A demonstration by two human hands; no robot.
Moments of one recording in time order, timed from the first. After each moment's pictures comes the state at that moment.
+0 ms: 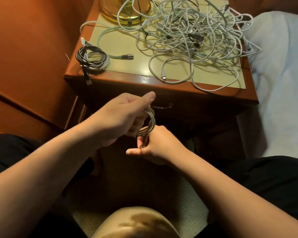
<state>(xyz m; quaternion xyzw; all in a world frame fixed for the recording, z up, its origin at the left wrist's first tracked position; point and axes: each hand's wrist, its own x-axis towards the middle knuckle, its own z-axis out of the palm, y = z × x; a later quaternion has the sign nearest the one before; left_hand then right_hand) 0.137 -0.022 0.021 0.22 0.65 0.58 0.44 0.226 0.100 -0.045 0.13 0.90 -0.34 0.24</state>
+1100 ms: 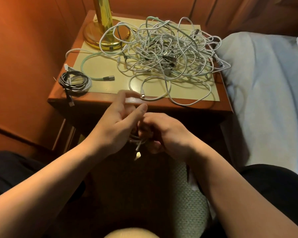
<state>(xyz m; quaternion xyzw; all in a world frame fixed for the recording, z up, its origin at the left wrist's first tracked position) 0.142 0.013 0.013 0.28 0.68 0.62 0.28 0.238 0.155 0.022 0.13 0.64 -0.75 0.11</state>
